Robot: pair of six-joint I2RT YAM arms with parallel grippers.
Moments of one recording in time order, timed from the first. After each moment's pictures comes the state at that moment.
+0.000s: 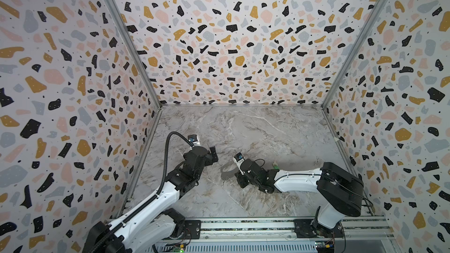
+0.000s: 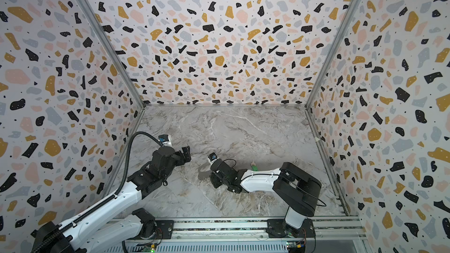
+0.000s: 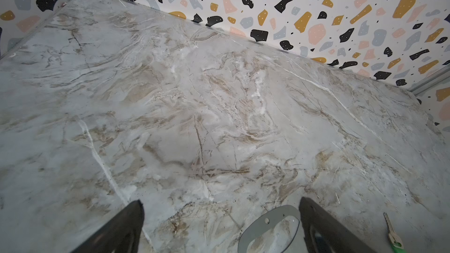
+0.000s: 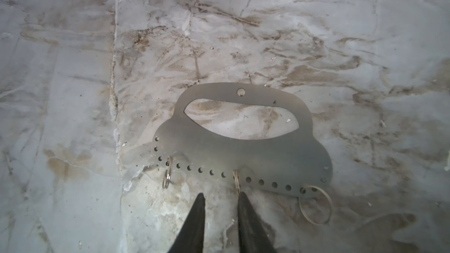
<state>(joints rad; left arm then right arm) -0.56 0.94 0.58 -0.19 -0.39 -0.56 1.07 1.67 0.79 0.10 0.13 0.36</state>
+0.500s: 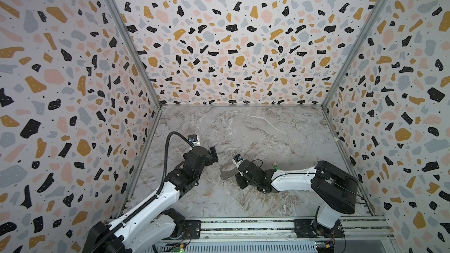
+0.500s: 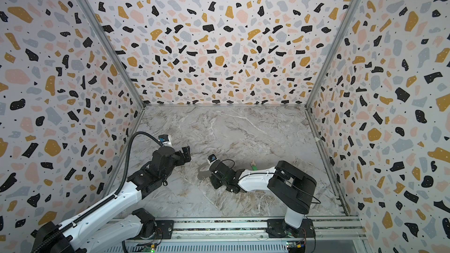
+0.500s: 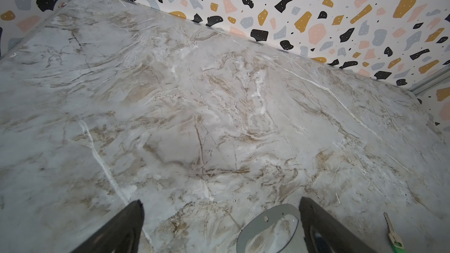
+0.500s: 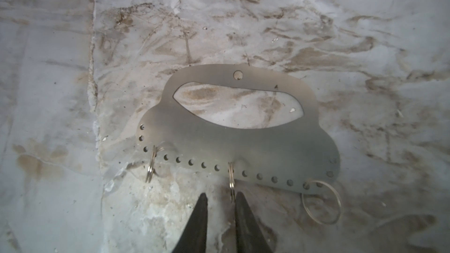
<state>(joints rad) -0.56 0.94 0.58 -0.20 -0.39 -0.56 1.07 1.72 0.81 0.08 0.14 0.36</state>
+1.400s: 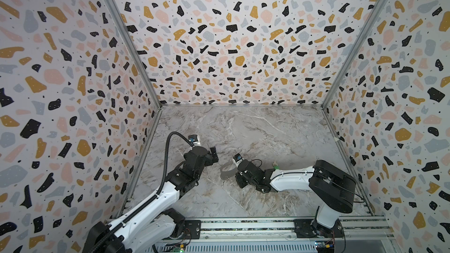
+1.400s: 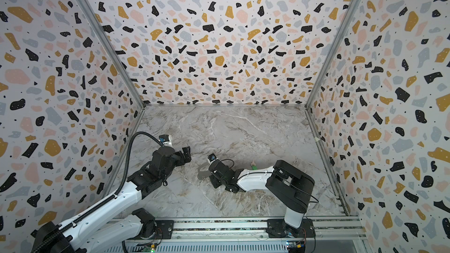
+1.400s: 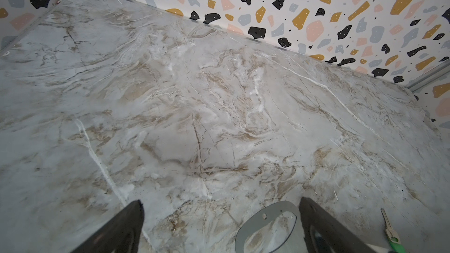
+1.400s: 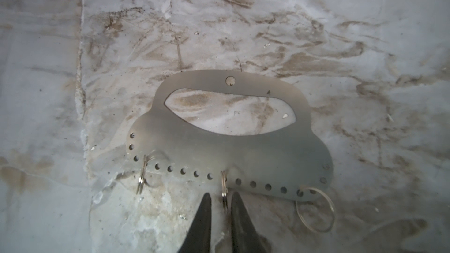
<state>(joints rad) -0.56 0.94 0.58 -0.20 -0.38 -0.55 1.07 1.74 0.82 0.09 0.17 0.37</state>
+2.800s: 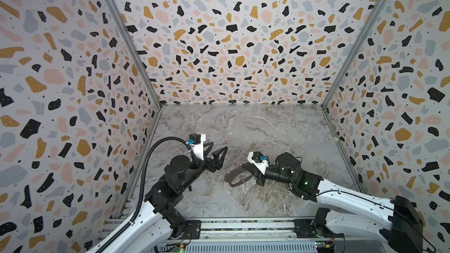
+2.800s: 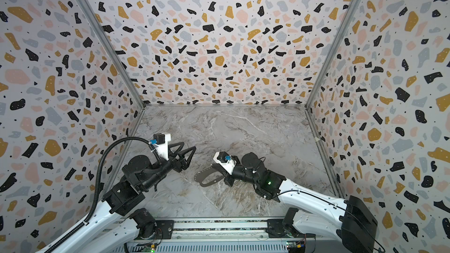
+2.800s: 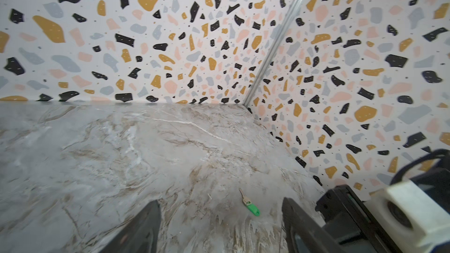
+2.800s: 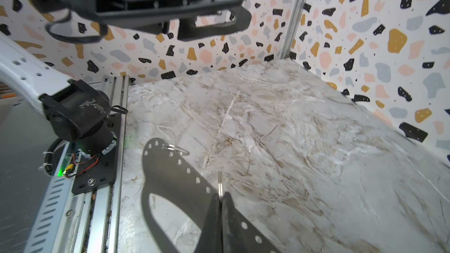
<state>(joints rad) -0.69 0.63 0.62 -0.06 0.03 -0.39 0.96 1.03 0.62 0.20 -0.29 -0.12</state>
